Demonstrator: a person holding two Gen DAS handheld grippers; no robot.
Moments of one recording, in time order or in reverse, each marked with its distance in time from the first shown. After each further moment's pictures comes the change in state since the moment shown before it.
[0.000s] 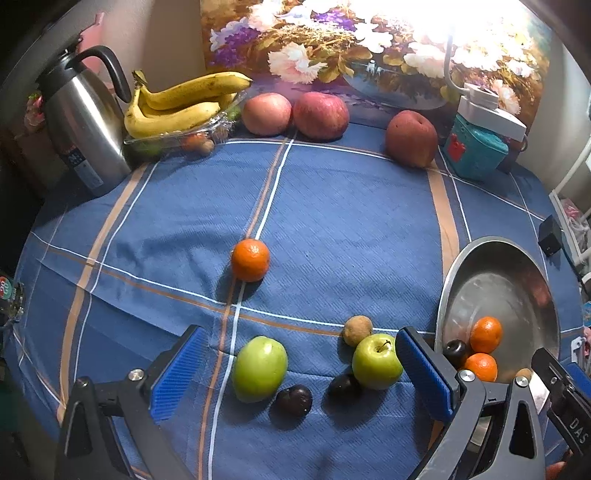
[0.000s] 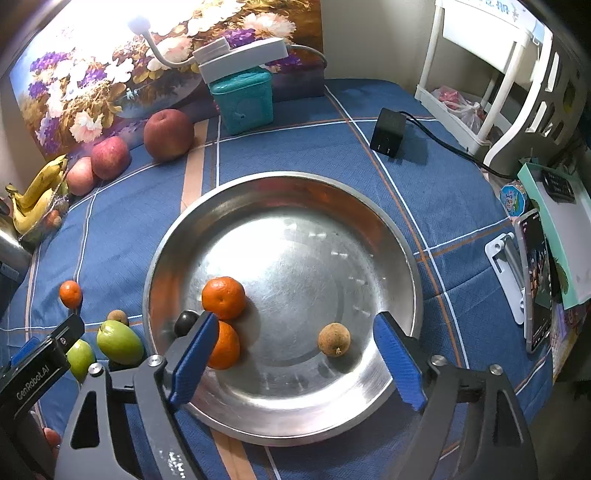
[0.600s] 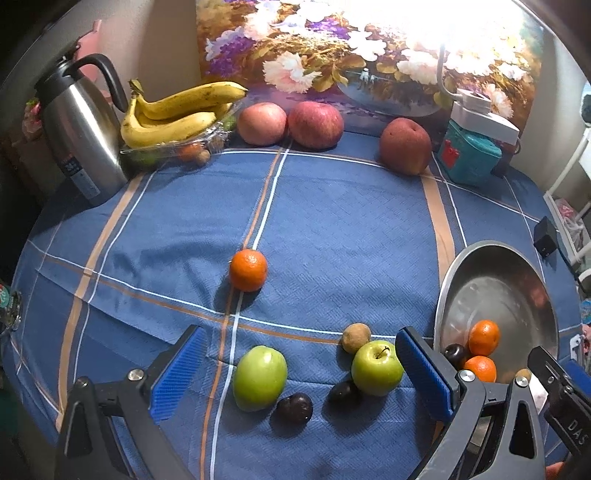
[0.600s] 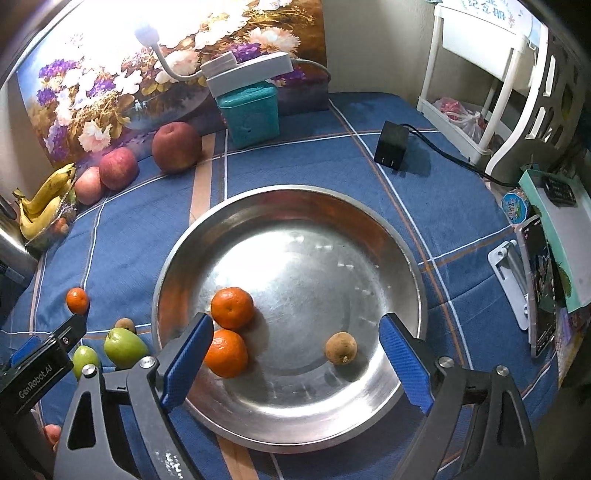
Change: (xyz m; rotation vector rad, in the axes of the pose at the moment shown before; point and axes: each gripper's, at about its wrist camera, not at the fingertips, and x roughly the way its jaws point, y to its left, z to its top) left arm 0.000 0.001 0.002 0.024 -0.031 -0.023; right arm -0.004 0.002 -0.002 0.002 -0.053 0.028
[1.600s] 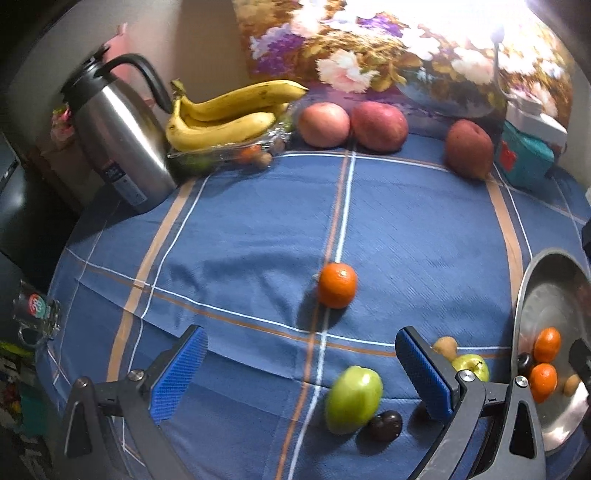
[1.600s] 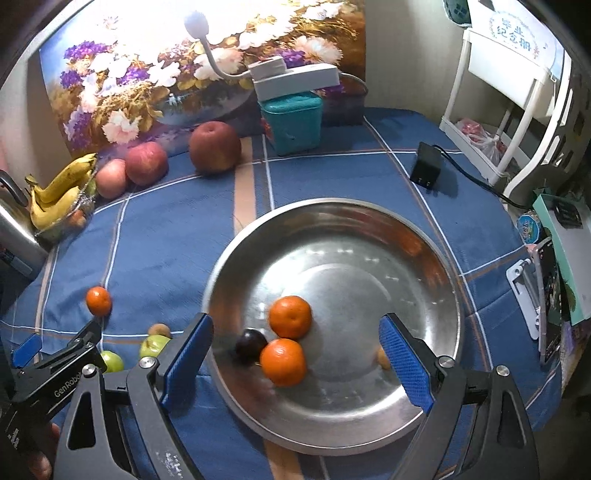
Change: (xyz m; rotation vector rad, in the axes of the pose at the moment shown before) left arm 0.008 0.048 0.011 -0.008 -0.005 0.170; right arm -0.005 0.054 0.005 -0.055 -0.034 0.005
